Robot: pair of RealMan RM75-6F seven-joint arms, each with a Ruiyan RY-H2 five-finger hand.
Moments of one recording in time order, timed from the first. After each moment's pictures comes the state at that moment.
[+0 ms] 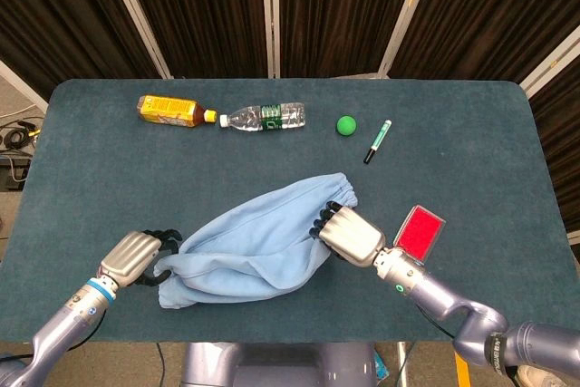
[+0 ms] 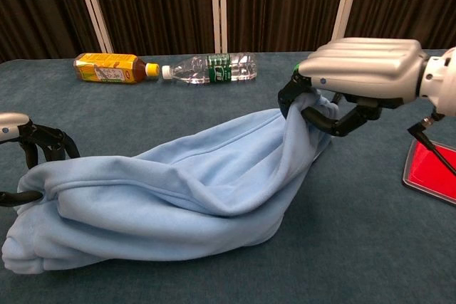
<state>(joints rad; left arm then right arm) -0.50 -1.21 0.06 -1.69 1.44 0.97 -0.01 0.76 -1.32 0.11 -1.64 -1.62 0.91 -0.21</state>
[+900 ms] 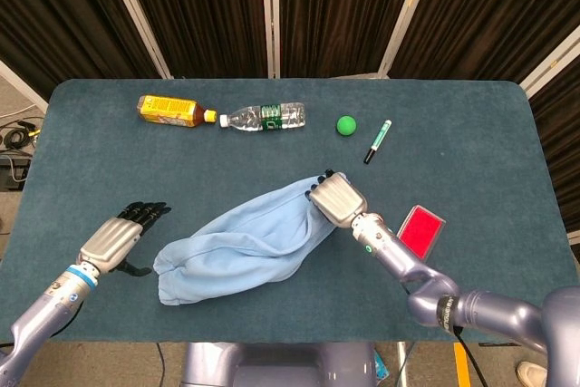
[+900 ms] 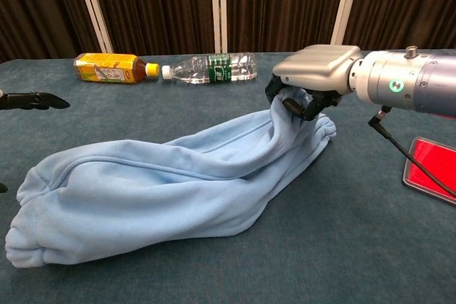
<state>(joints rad) -0.51 -1.12 0.04 -1.68 1.43 0.96 -0.07 0.90 -1.52 0.21 -1.39 -1.21 0.76 -0.48</state>
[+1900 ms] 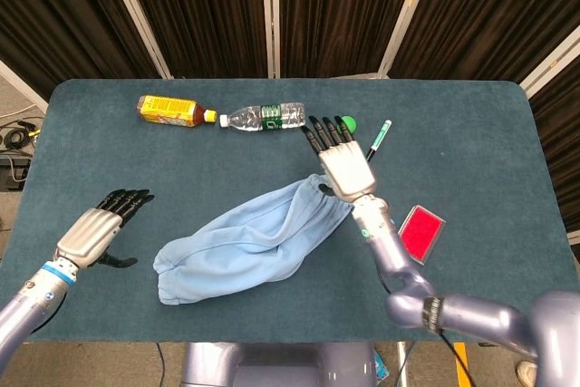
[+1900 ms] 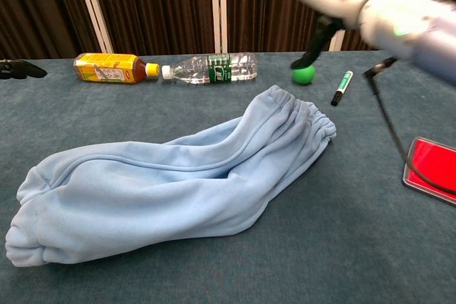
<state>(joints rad) -0.47 -1.06 0.04 -1.65 1.57 1.07 -0.18 0.84 -1.53 0.31 -1.52 -1.10 1.12 -0.55</state>
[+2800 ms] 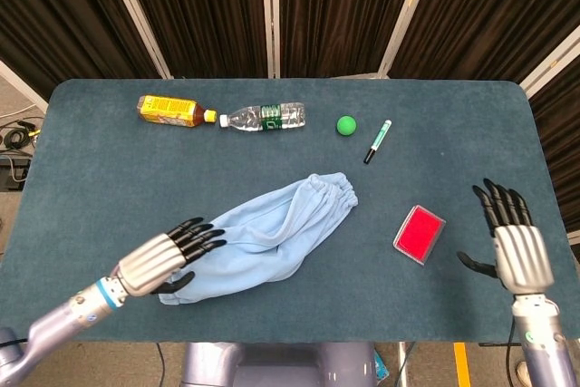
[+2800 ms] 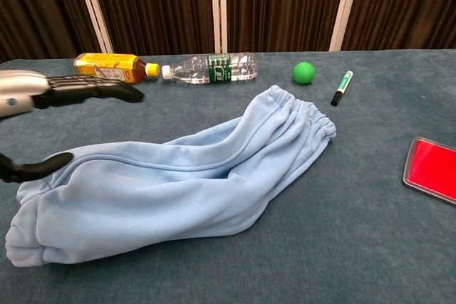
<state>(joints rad) -0.59 -1.19 0.10 -1.65 1.91 1.14 -0.19 0.23 -1.12 0.01 -1.74 -1.43 1.59 -0.06</state>
